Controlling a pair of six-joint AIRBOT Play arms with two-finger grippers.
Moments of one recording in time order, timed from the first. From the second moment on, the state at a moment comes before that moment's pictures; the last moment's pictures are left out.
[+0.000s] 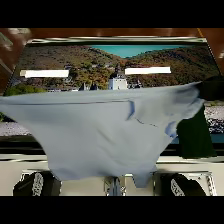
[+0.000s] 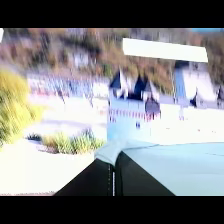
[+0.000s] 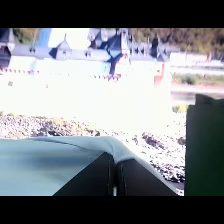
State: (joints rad) left arm 0.58 -0.51 1.11 0.96 -1.35 -1.25; right arm -0.09 -0.88 1.38 -1.33 1.38 1.40
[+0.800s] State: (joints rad) left arm 0.16 -1.49 1.14 0.95 -0.61 -1.21; right arm -0.01 -1.59 1.19 -0.96 0.42 1.20
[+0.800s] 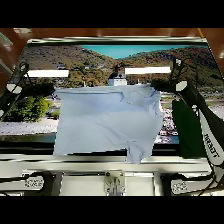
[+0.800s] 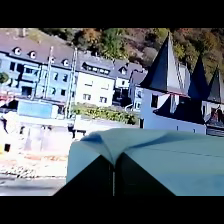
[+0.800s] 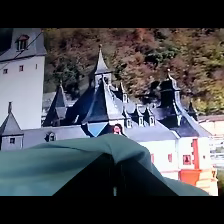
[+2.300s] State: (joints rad) left arm 0.34 -1.50 1.21 1.16 -1.45 -1.32; right arm -0.10 -1.44 1.24 -1.43 1.37 1.37
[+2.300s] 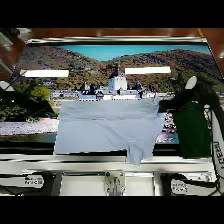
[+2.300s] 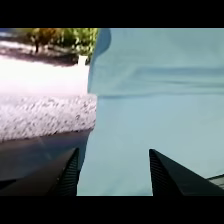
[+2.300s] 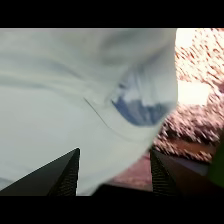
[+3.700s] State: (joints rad) left arm 0.52 -1.31 0.44 0.88 -1.17 -1.09; right arm -0.44 -1.16 0.70 -1.09 1.35 1.28
